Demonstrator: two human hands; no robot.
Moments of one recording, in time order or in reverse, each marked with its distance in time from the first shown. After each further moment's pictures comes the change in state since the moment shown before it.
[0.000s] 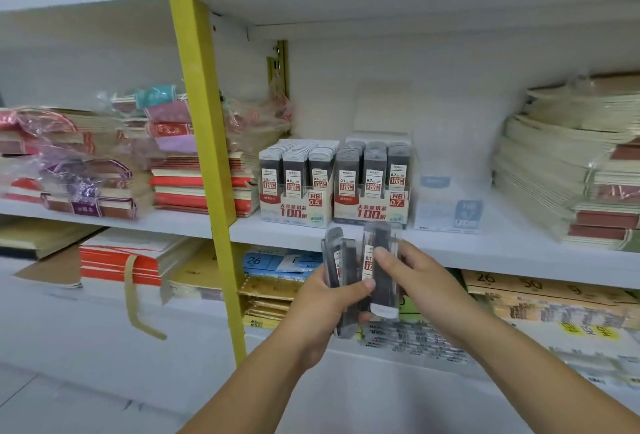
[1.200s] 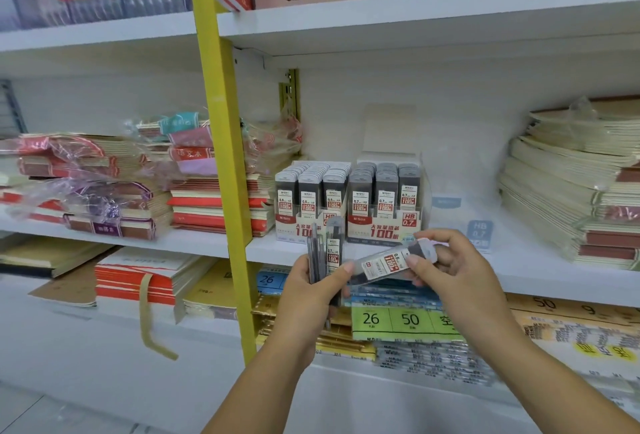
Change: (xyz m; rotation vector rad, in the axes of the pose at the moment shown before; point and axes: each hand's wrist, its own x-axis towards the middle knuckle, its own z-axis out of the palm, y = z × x) left_hand 0.003 0.024 -0.025 0.113 0.291 0.136; right_hand -0.002 -0.020 -0.008 0.105 0.282 -0.224
